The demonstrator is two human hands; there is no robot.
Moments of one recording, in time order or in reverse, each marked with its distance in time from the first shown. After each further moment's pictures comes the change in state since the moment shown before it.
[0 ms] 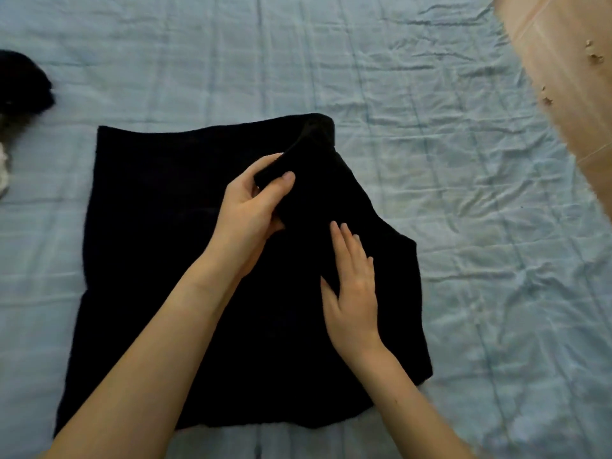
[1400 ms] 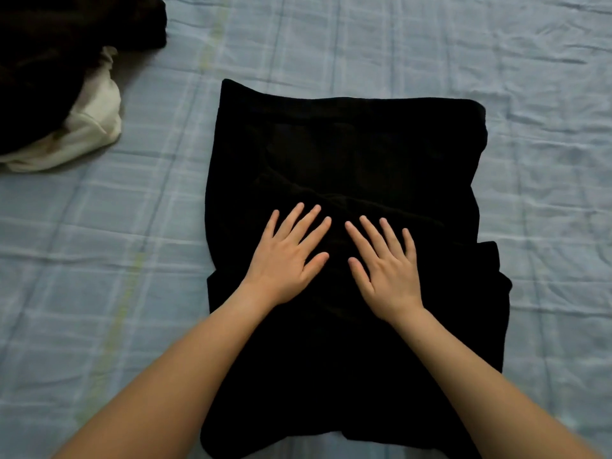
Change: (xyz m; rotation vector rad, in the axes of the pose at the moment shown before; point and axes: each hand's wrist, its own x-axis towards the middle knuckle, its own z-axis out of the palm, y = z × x) left_hand -0.025 -0.092 -0.242 1.699 -0.282 0.116; right_hand 0.054 -0.010 0.165 -0.833 -0.367 -0.199
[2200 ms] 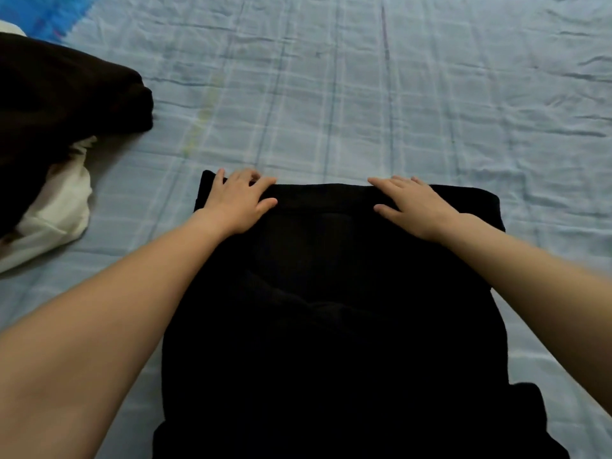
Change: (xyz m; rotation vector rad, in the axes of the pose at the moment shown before) left_hand 0.219 -0.151 -0.075 0.114 -0.031 -0.253; right_hand 0.276 0.113 -0.088 0.027 -0.143 -0.186
